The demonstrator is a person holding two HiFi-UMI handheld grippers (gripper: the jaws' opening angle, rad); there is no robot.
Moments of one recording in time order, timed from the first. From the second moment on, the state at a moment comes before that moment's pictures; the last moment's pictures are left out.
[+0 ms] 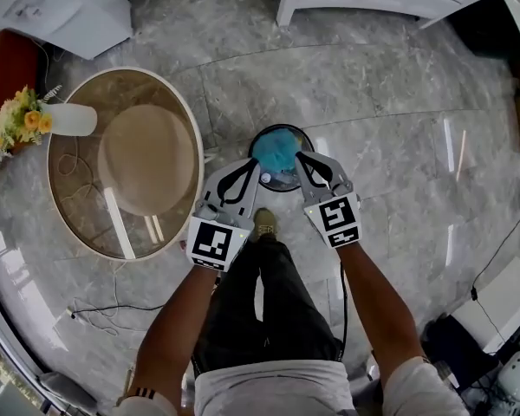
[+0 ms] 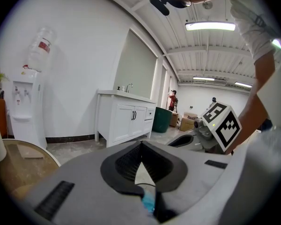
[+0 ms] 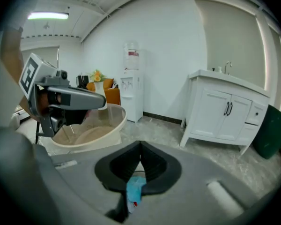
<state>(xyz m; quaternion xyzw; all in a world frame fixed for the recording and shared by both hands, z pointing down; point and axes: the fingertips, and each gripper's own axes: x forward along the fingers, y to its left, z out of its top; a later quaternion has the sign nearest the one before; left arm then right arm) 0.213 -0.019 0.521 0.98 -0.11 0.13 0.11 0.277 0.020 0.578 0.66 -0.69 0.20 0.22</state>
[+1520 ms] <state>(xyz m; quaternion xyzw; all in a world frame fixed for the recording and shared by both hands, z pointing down) 0.098 -0.003 0.170 0.99 -0.14 -0.04 0.03 0.125 0.018 0.172 0.62 -0.79 0.00 0.00</state>
